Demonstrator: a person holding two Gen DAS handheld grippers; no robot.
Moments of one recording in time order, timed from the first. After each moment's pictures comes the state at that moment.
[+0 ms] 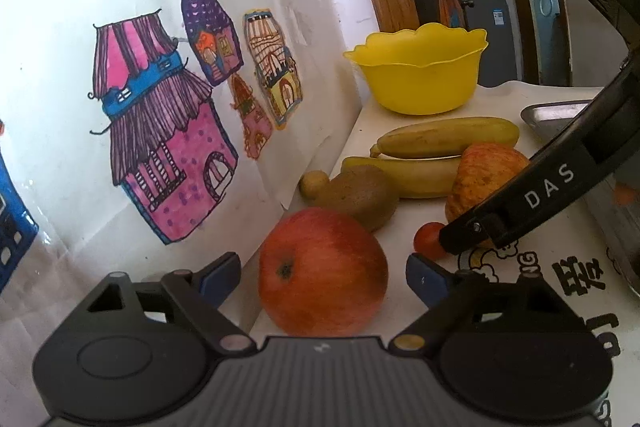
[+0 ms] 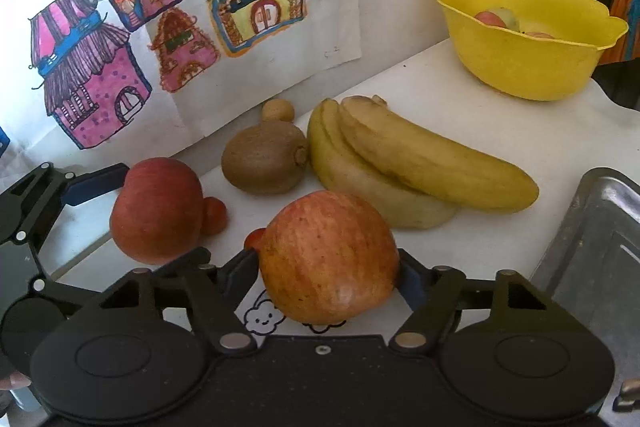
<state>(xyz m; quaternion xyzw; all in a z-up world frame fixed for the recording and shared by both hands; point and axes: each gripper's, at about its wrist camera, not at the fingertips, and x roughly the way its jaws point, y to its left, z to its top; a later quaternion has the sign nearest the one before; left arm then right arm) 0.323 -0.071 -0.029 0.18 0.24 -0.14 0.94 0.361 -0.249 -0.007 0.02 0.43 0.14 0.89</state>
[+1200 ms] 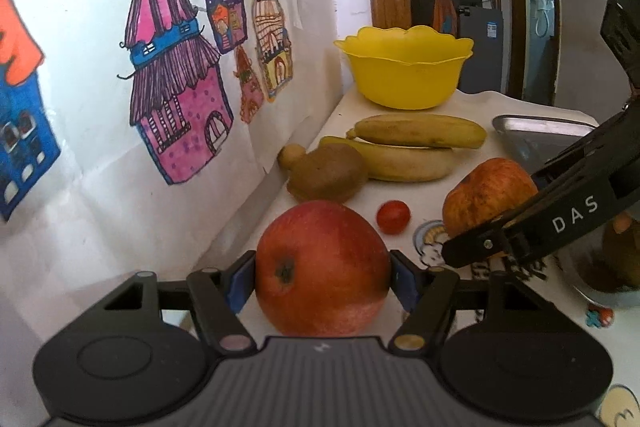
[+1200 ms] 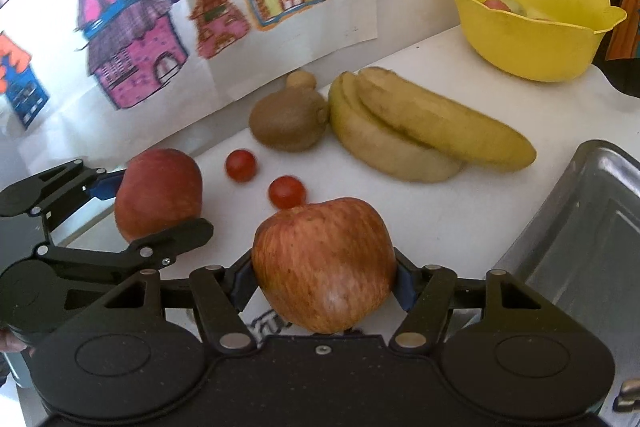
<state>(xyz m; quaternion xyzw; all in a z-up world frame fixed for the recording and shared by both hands) 0.295 -0.054 -0.024 0.11 0.28 -0.17 0.94 0.323 -0.255 -0.001 0.01 0.44 0.17 0.88</state>
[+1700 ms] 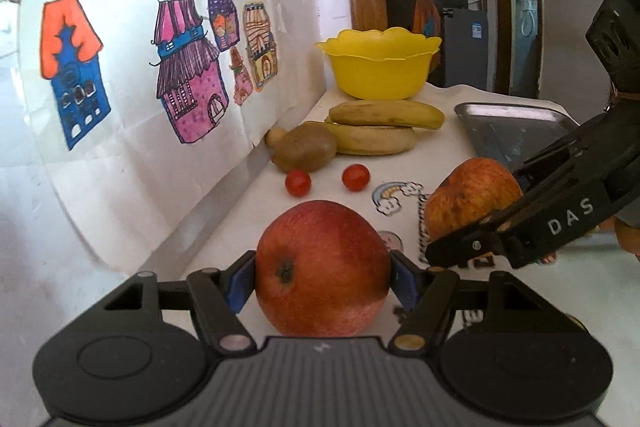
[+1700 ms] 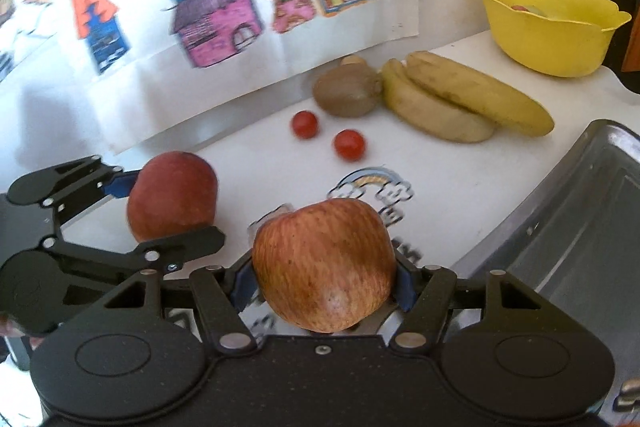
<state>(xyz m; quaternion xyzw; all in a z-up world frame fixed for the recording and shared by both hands) 0.229 -0.045 -0.023 0.12 0.27 -0.18 0.94 0.254 -0.250 -0.007 0.01 0.41 0.23 0.88</state>
